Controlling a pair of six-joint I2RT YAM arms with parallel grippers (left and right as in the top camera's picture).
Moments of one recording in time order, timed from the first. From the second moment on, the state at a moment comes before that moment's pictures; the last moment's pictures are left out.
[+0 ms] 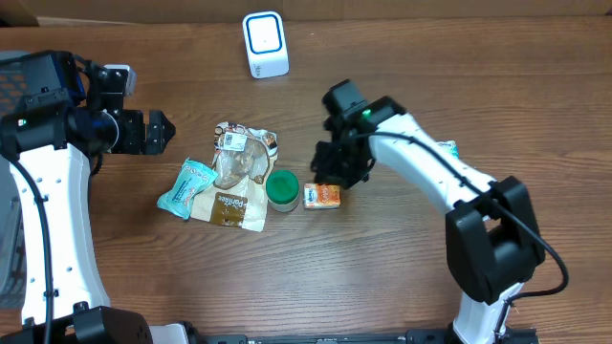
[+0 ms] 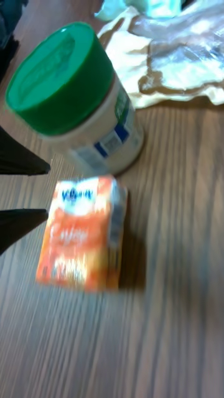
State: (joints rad) left arm 0.28 1.54 1.54 -1.09 0.20 0.27; right arm 0.52 1.96 1.50 -0.97 -0.36 0.55
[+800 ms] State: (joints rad) left arm 0.28 1.54 1.54 -1.09 0.20 0.27; right arm 0.62 2.03 1.40 -0.76 -0.36 0.76
